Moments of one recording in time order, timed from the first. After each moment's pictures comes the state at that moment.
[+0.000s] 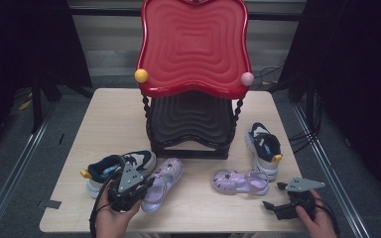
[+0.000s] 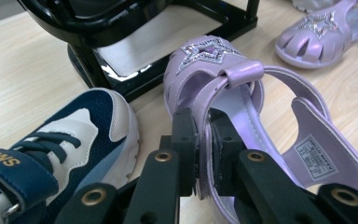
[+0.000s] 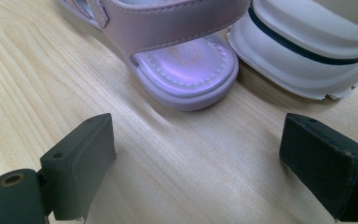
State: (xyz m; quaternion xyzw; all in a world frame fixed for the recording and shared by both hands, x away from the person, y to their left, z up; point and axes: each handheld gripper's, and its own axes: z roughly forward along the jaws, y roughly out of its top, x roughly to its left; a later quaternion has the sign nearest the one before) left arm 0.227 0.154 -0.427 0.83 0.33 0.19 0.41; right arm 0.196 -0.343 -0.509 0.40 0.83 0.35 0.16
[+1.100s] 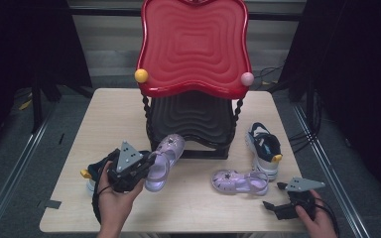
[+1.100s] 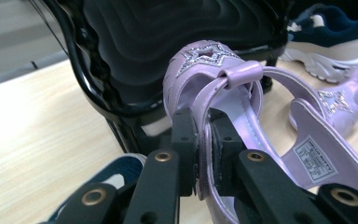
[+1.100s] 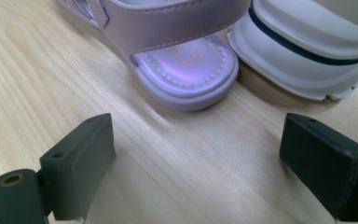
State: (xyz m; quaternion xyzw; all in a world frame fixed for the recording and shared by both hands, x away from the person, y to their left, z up) left arm 0.248 0.142 -0.381 0.79 0.35 0.24 0.45; right arm 0.197 -0.343 -0.510 0.40 0.83 0.36 0.16
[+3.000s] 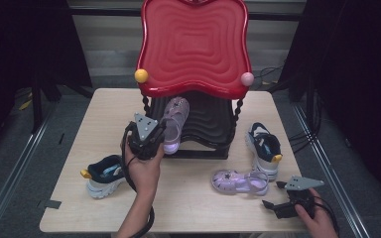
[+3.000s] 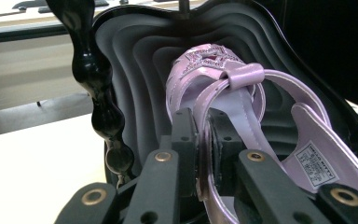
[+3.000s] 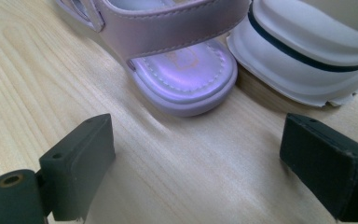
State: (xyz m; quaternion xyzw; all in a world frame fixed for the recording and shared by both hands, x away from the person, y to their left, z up) left arm 0.310 0.092 -0.370 0.69 0.42 0.33 0.49; right arm 0.201 -0.343 -0.510 0.40 0.83 0.36 0.16
